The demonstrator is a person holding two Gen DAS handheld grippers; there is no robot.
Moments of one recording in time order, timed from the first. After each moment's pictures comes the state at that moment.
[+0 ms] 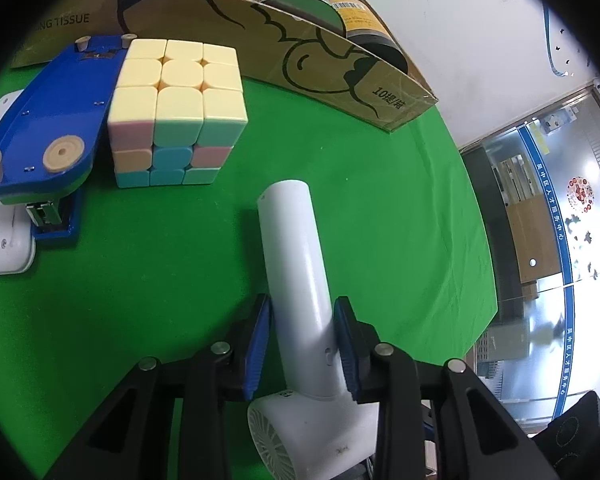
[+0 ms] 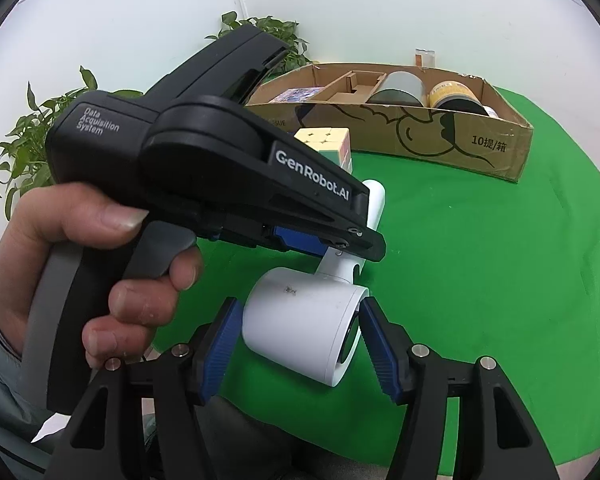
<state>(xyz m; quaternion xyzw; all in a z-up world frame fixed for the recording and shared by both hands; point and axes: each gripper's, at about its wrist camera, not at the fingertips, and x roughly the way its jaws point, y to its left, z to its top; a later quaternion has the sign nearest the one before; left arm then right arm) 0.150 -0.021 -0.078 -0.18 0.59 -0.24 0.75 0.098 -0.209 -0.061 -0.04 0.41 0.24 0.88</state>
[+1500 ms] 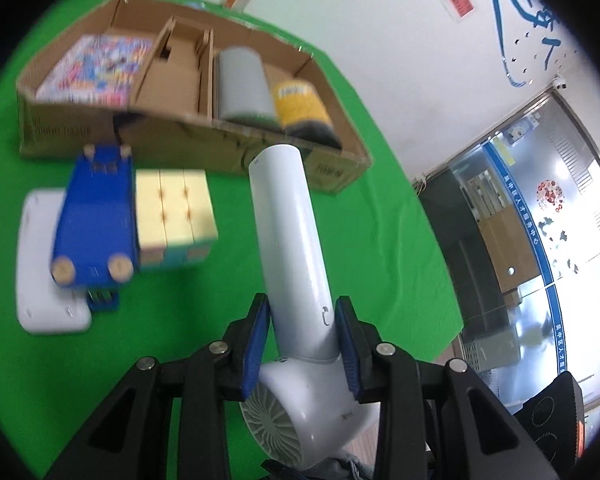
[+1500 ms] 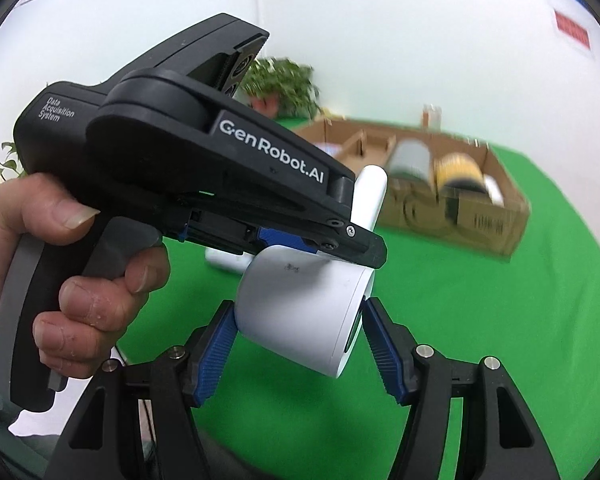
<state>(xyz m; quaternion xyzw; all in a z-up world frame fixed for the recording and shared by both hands) 0.152 0.001 0.004 -0.19 0.50 -0.28 0.80 0.117 -0.194 -0.025 -0.08 0.32 0.25 0.91</state>
